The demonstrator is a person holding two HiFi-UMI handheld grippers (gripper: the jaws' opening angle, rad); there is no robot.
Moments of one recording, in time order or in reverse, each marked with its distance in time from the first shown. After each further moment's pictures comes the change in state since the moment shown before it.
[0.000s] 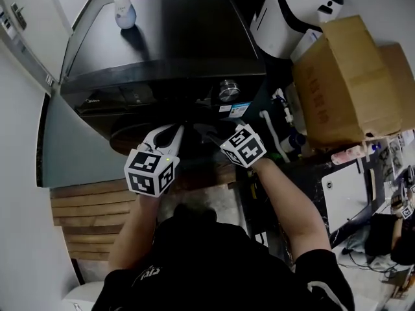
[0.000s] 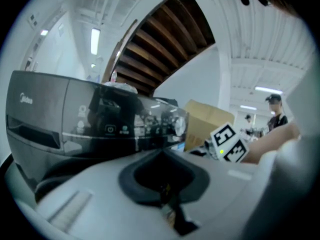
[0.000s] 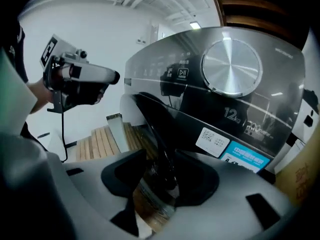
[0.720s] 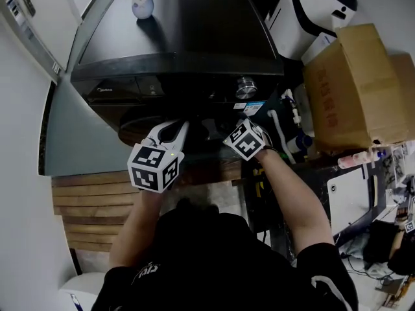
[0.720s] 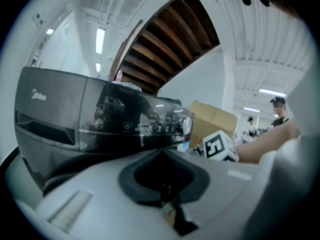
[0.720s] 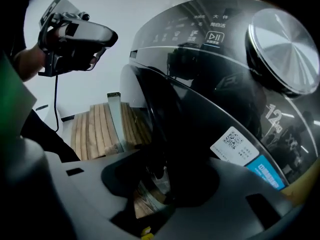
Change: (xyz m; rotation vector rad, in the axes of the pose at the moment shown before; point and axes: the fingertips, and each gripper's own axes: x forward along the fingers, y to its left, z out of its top) left arm -0.015 0.021 -0.004 -0.031 0.000 0.028; right arm 0.038 -0.006 -0.019 -0.200 0.175 -0.034
